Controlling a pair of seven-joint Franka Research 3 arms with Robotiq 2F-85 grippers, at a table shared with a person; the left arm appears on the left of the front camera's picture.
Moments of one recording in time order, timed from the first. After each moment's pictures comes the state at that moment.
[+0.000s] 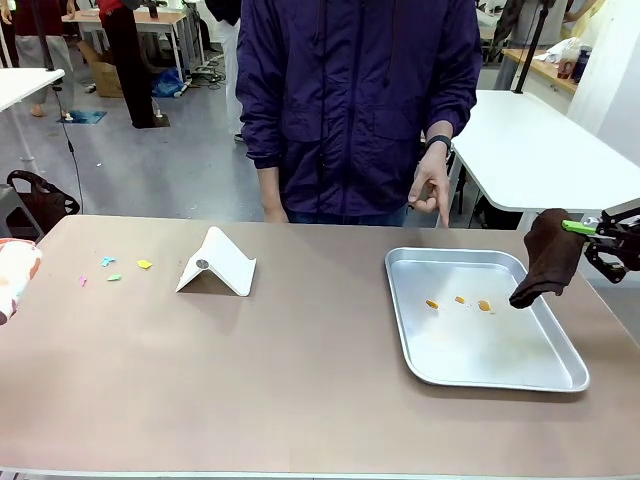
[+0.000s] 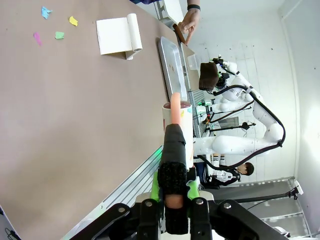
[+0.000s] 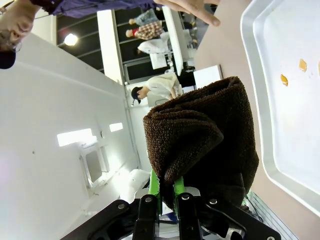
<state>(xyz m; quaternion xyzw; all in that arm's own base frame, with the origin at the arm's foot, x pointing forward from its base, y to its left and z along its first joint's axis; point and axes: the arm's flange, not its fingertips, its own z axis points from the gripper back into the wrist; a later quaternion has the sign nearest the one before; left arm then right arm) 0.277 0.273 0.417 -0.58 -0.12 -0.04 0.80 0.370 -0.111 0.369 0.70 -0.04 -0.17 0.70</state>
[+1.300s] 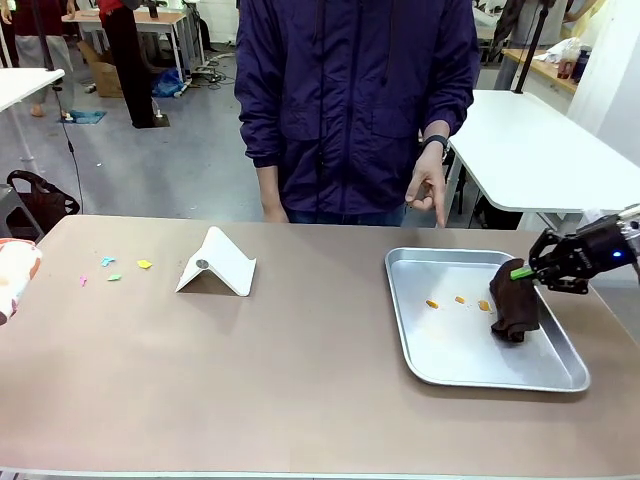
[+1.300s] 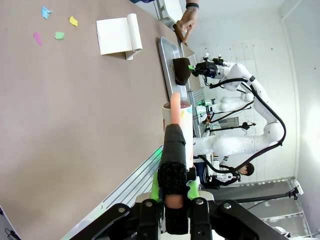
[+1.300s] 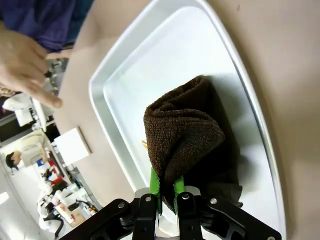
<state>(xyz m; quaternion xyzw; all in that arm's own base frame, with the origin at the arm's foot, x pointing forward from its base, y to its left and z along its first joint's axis) 0.277 0.273 0.417 -0.58 -0.12 -0.04 0.80 0.450 -0.066 0.328 0.37 -0.02 -0.25 0.89</state>
